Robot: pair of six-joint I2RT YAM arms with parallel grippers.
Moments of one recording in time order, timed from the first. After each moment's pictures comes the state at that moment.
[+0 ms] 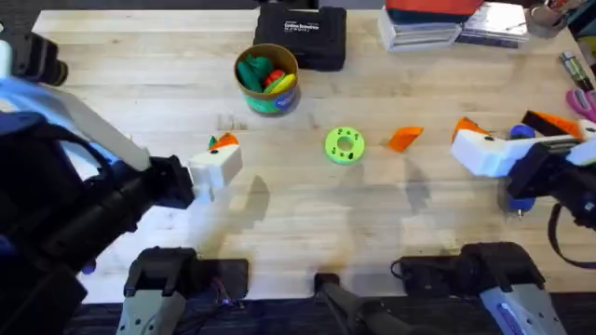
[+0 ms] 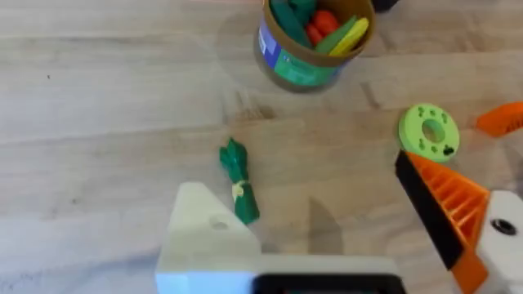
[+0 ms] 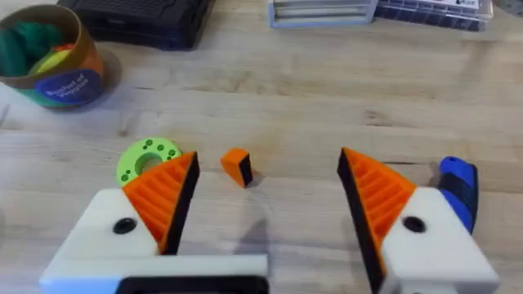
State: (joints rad) left arm 0.00 0.39 0.69 -0.94 0.24 -0.07; right arm 0.00 0.32 0.71 -0.89 -0.06 0.00
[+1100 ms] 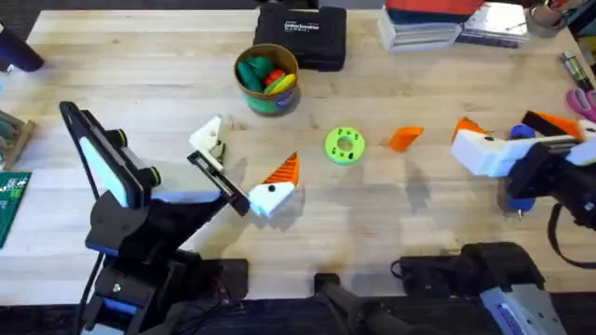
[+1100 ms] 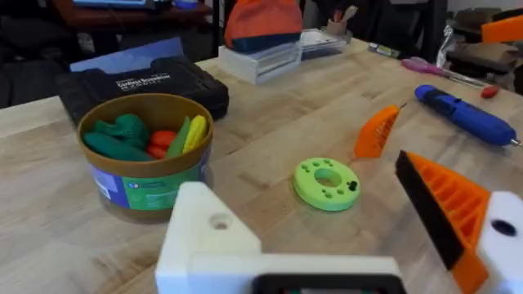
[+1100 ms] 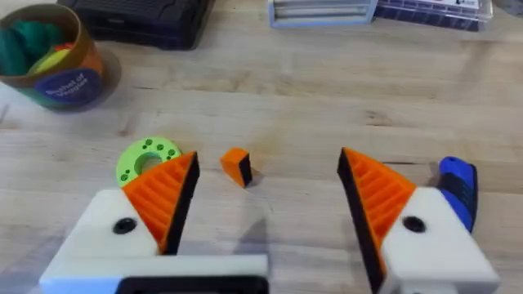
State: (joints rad) left arm -0.24 0.00 0.01 -0.06 0.54 -0.08; right arm 0.00 0.32 0.71 -0.89 -0.06 0.00
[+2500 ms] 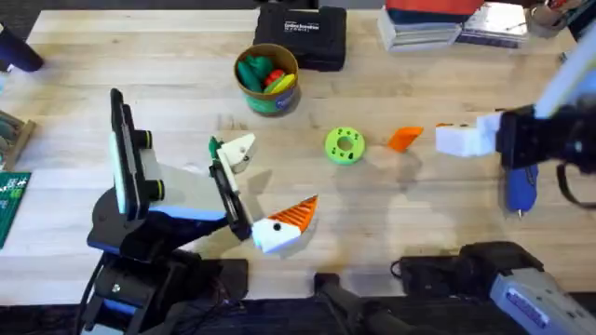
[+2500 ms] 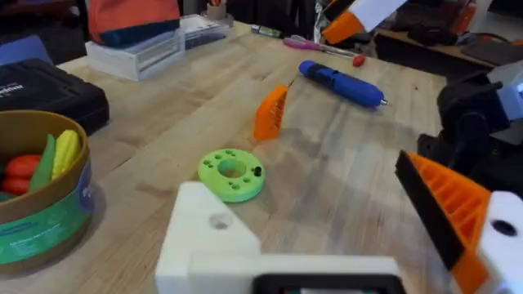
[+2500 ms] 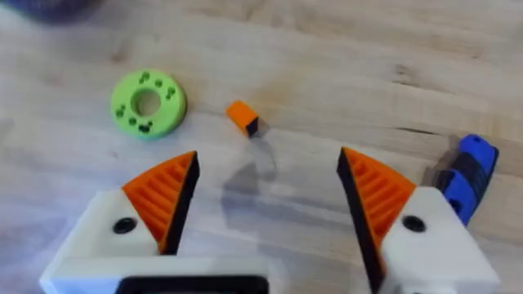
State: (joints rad) left arm -0.24 0.00 0.01 -0.08 0.90 -0.08; right arm 0.03 0.76 0.93 -1.07 -0.09 -0.15
